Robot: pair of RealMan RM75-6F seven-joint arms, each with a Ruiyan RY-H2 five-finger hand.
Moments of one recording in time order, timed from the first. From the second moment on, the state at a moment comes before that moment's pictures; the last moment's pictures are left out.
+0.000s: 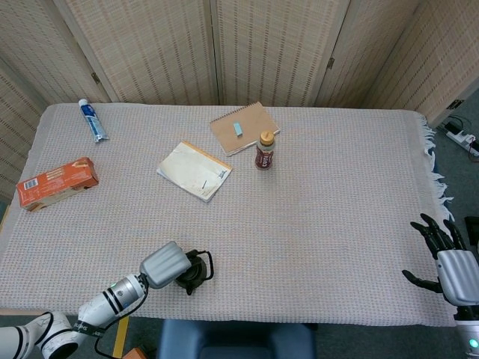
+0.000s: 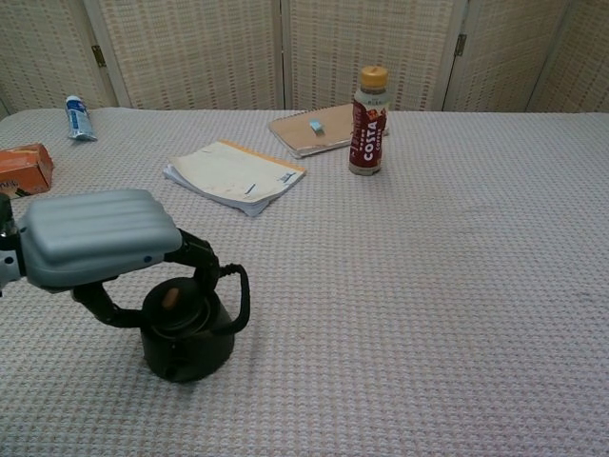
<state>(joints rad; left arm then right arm) -0.71 -1.36 0.06 -1.64 1.64 0.95 0.39 0.04 -1.11 0.02 -1.53 -1.57 1.52 0.18</state>
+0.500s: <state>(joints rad) -0.71 -1.35 0.06 -1.66 1.63 0.94 0.40 0.04 -1.11 0.03 -1.53 -1.57 1.52 0.18</state>
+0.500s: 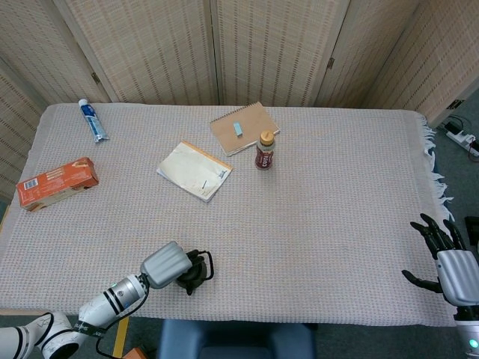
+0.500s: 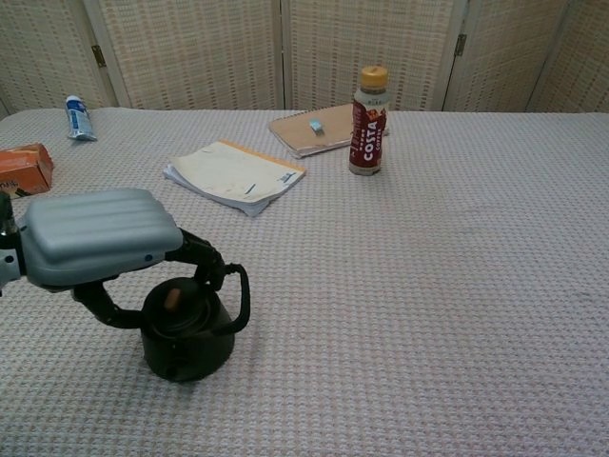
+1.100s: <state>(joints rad) -0.71 -1.34 0.05 -1.71 1.61 0.93 0.44 0.04 -1.11 0.03 -1.52 -1.57 1.52 0.19</state>
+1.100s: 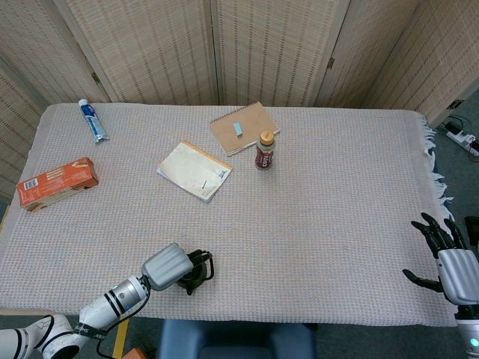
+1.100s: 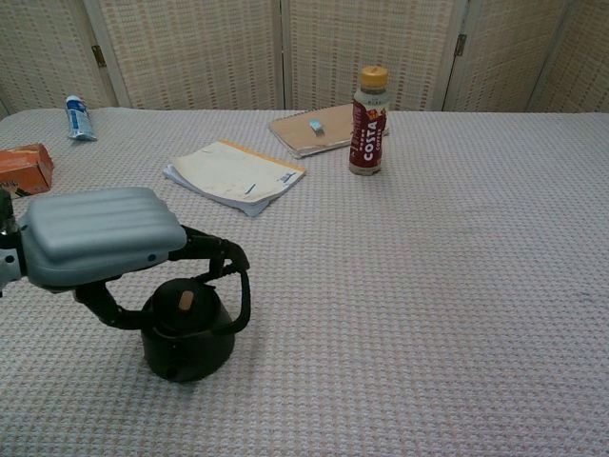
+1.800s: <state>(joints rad) -0.64 -1.26 0.08 -1.80 1.64 1.04 0.42 0.04 -1.11 0.03 -1.52 -1.57 1.52 0.19</state>
